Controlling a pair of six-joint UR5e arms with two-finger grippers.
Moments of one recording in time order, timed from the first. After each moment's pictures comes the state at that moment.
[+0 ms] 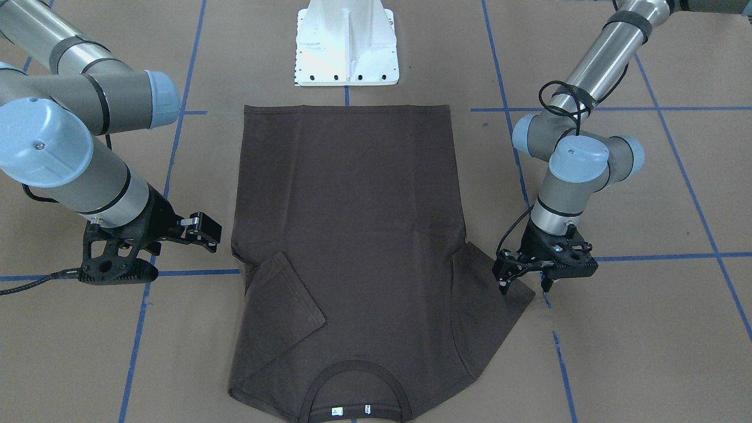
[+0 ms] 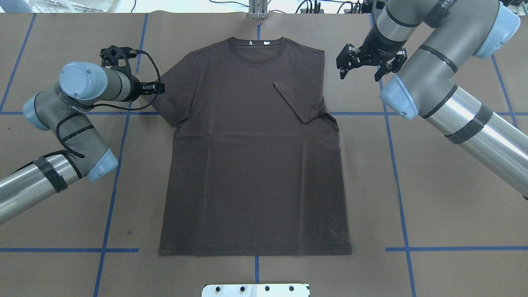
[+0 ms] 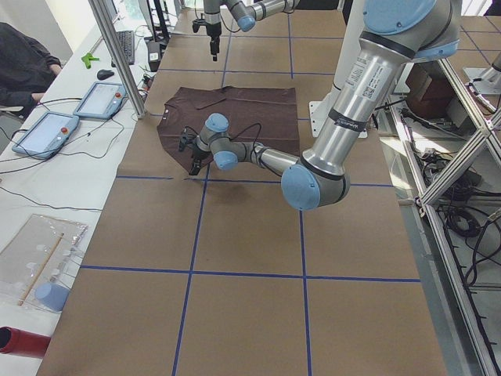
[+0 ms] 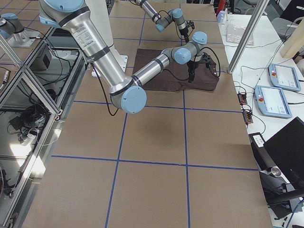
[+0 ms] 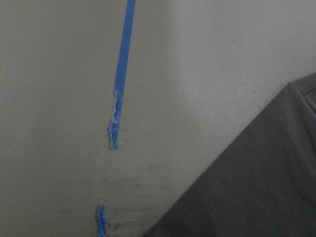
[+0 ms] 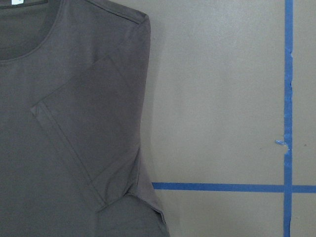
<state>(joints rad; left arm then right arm) -0.79 -2.07 -1.26 -2.34 -1.71 -1.12 0.96 -0.93 1.54 -1.58 2.24 0.85</state>
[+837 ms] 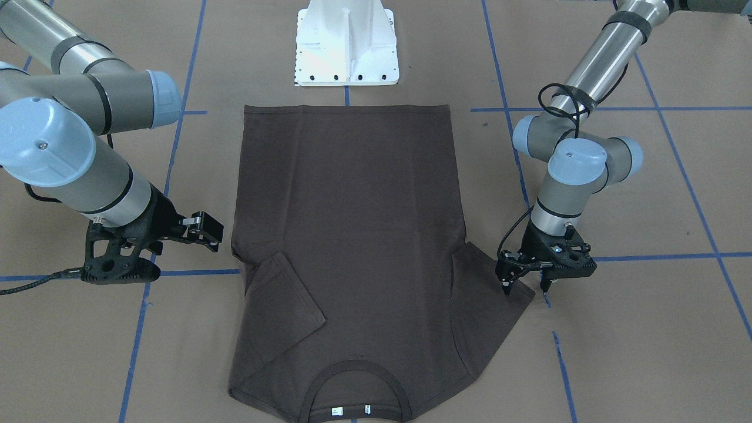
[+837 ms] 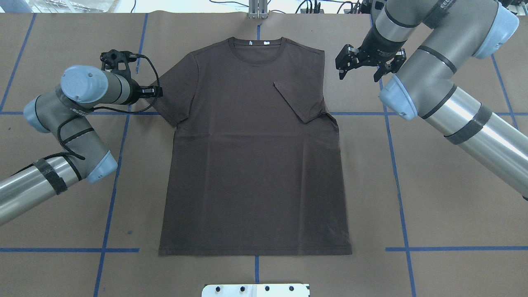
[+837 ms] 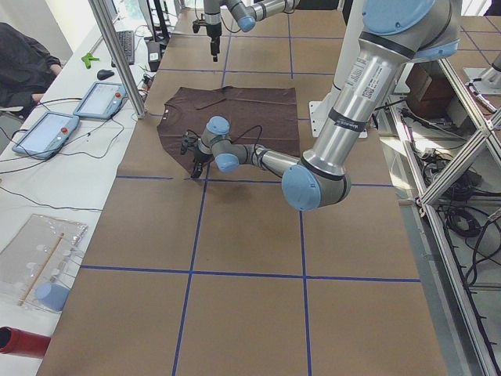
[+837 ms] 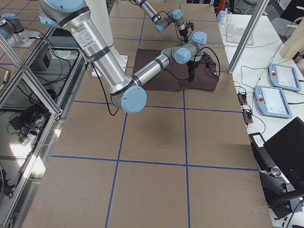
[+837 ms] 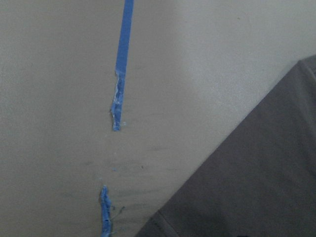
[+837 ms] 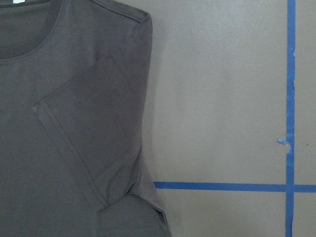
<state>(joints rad) -0.78 -2.06 -1.24 -2.34 -1.70 -1.11 0.96 -0.93 1.54 -1.58 2.24 0.85</state>
